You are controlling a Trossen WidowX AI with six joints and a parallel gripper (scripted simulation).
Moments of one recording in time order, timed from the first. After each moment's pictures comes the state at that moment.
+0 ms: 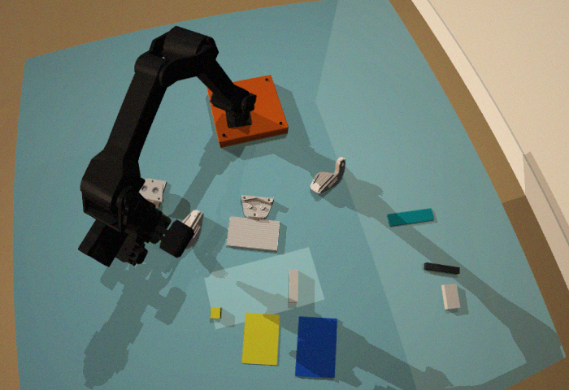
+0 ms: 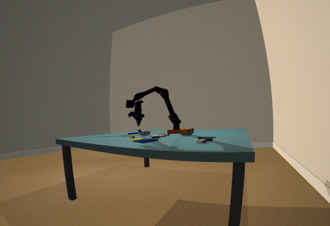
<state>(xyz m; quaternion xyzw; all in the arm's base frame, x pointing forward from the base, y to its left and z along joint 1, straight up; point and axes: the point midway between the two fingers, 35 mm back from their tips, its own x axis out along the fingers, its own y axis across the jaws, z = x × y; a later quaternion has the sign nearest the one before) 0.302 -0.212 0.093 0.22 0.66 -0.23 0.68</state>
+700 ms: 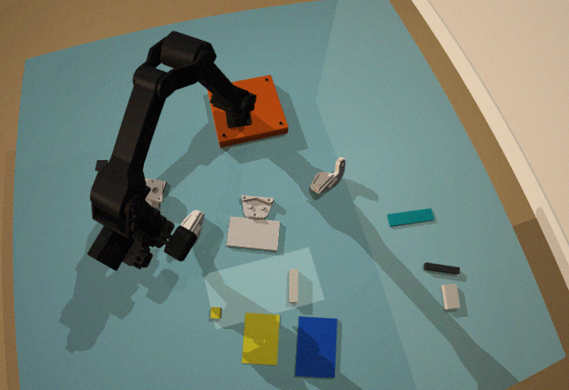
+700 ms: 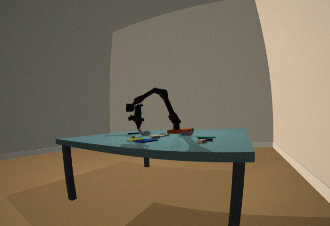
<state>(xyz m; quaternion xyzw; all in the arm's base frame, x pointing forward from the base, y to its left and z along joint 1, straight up) 0.304 -0.214 0.062 0.22 0.66 -0.23 0.68</state>
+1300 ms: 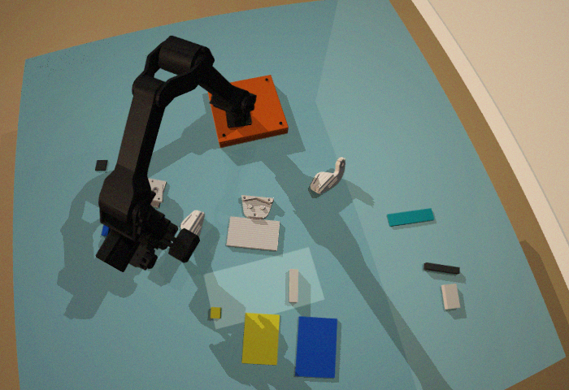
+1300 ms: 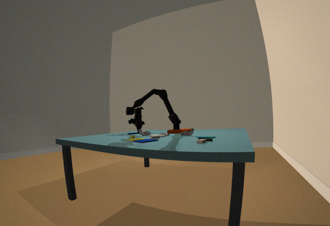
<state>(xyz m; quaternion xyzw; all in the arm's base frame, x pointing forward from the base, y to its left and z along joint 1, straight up) 0.303 -0.213 0.035 0.22 0.66 -0.23 0.68</state>
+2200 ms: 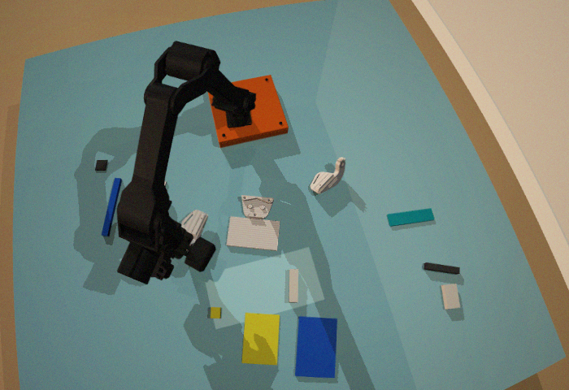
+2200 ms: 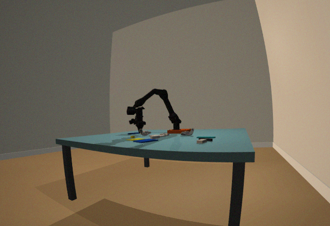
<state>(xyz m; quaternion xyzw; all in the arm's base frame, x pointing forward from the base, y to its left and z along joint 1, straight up) 0.327 -0.182 0.033 0.22 0.66 -0.23 0.68</state>
